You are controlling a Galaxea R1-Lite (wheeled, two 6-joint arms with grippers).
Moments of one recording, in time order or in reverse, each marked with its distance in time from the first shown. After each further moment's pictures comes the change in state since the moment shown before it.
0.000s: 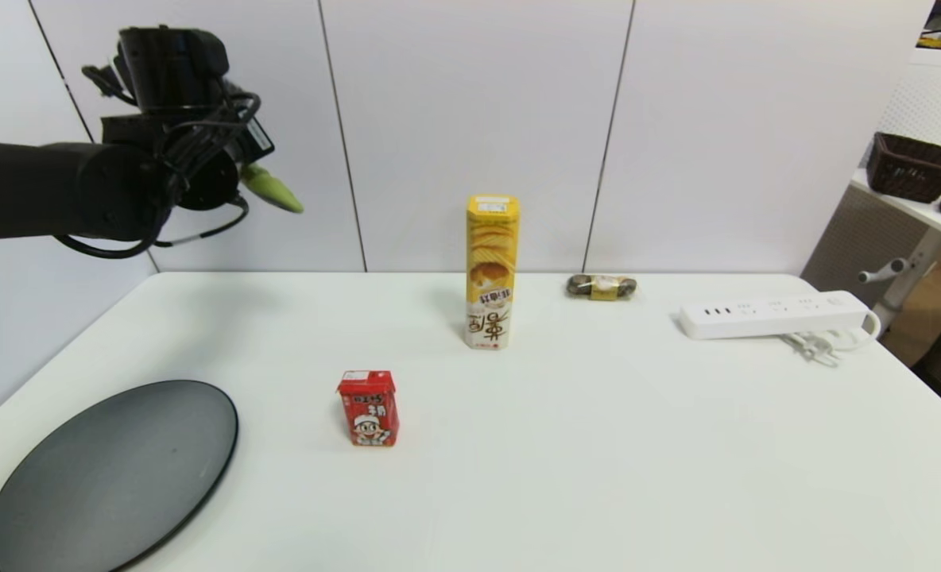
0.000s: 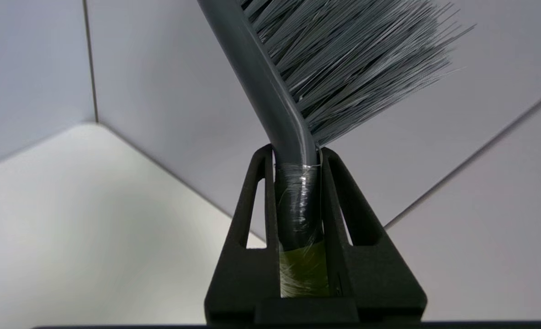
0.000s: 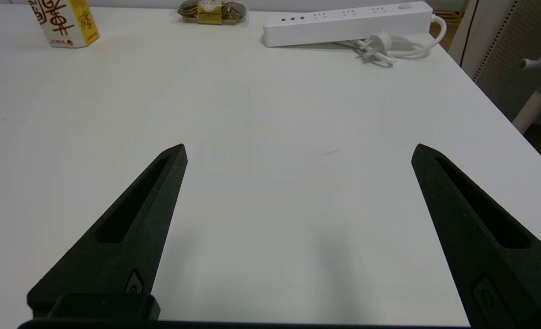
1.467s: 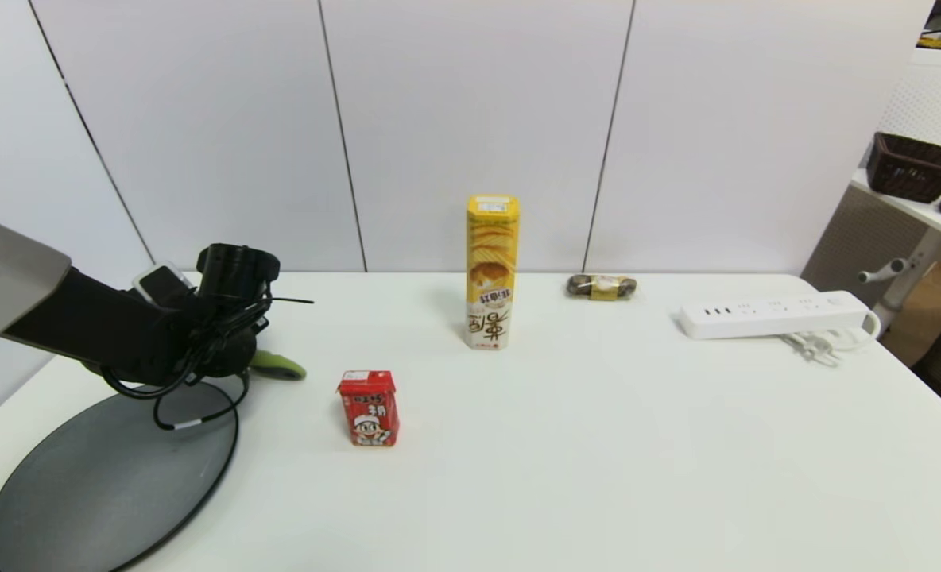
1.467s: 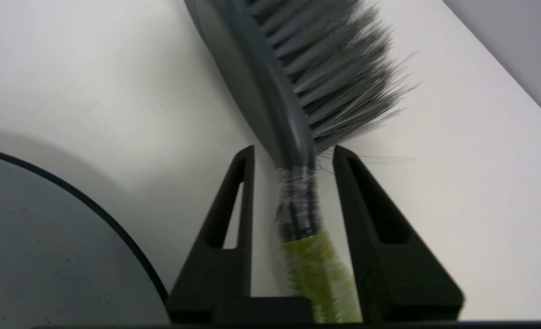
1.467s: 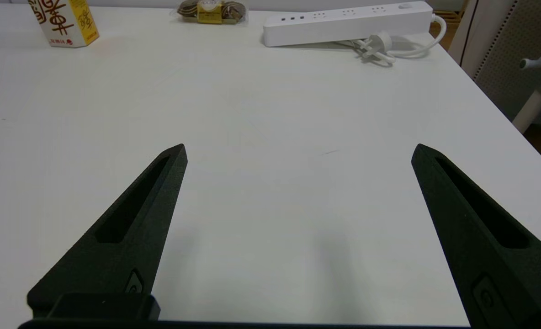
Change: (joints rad) left arm 0.055 0.083 0.519 -0.003 0.045 -0.376; right arm 0.000 0.000 0.000 0.001 0.000 0.001
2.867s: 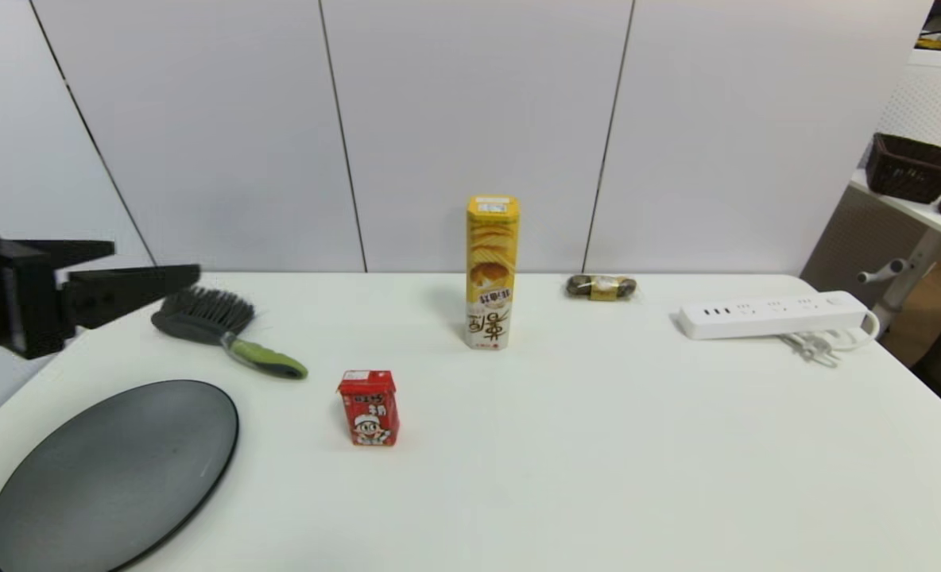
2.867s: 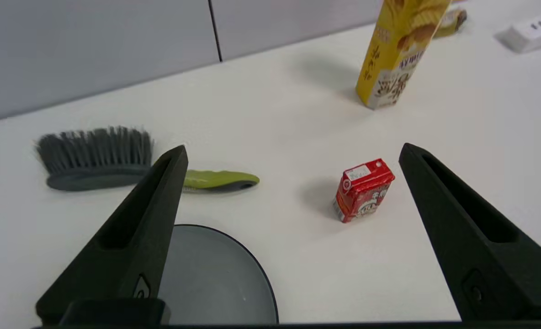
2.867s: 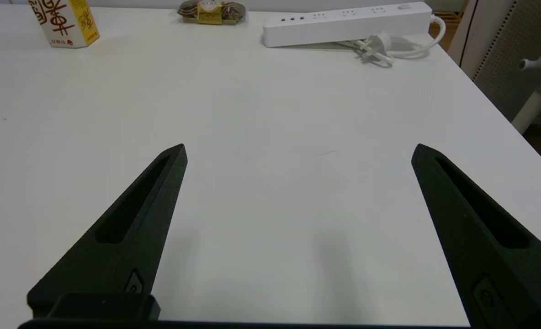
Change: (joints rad) left arm 0.021 -0.933 0.067 0.422 -0.918 0.936; right arm 0.000 0.000 0.000 0.000 0.000 0.000
